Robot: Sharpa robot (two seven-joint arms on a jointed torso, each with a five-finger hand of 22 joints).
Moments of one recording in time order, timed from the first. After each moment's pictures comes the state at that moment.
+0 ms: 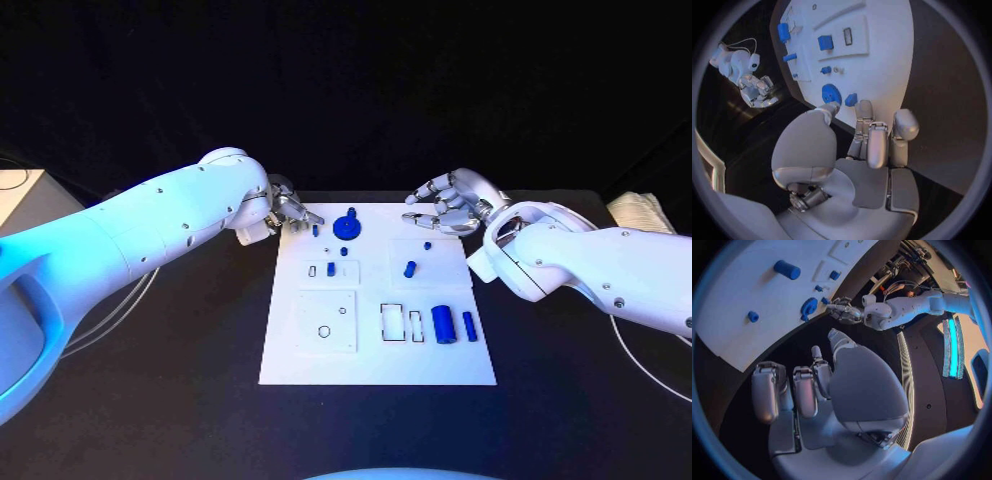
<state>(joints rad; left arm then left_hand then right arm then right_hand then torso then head) 1.37 -0.37 -0.02 0.82 -0.95 0.23 -0.44 1.11 -0.17 0.32 0.29 0.27 0.80 0.10 0.64 0.78 1.05 0.03 0.93 0.62 1.47 -0.03 1.47 1.31 0.10 1.18 0.08 1.34 1.05 1.34 -0.88 -0.15 1.57 -0.88 -0.55 -0.05 1.42 -0.16 0.17 0.29 0.26 0.89 0.16 0.23 0.25 1.40 0.08 1.37 1.31 1.46 0.00 1.55 1.31 0.03 1.47 0.10 1.42 1.31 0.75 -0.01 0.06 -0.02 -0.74</state>
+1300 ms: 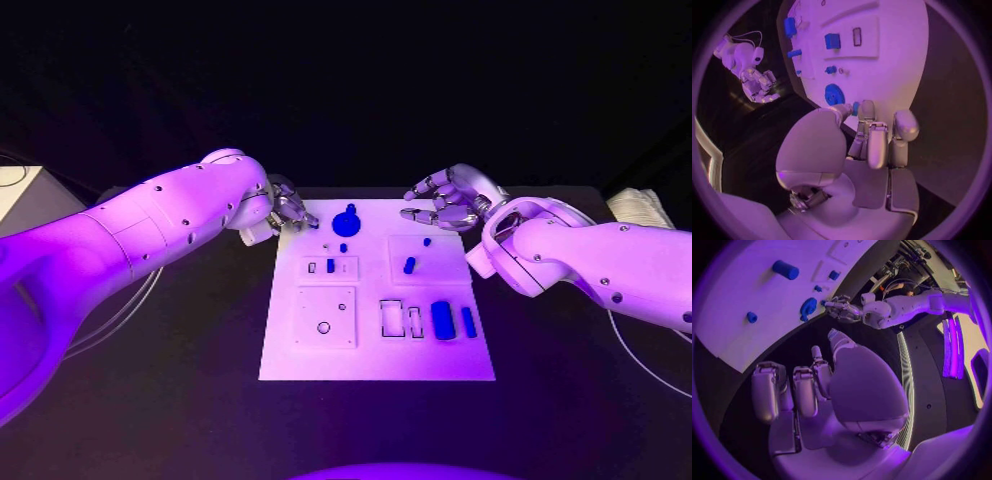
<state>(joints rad) 1.36 -0.36 -0.03 0.81 -0.87 0.20 -0.43 1.35 -0.11 0.51 0.27 0.26 0.78 0.10 0.69 0.80 1.03 0.02 0.94 0.59 1.47 -0.03 1.48 1.31 0.10 1.19 0.08 1.34 1.07 1.34 -0.87 -0.15 1.57 -0.88 -0.55 -0.05 1.41 -0.16 0.17 0.29 0.27 0.89 0.16 0.23 0.25 1.40 0.08 1.37 1.31 1.46 0.00 1.55 1.31 0.03 1.47 0.10 1.42 1.31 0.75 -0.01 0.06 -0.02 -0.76</state>
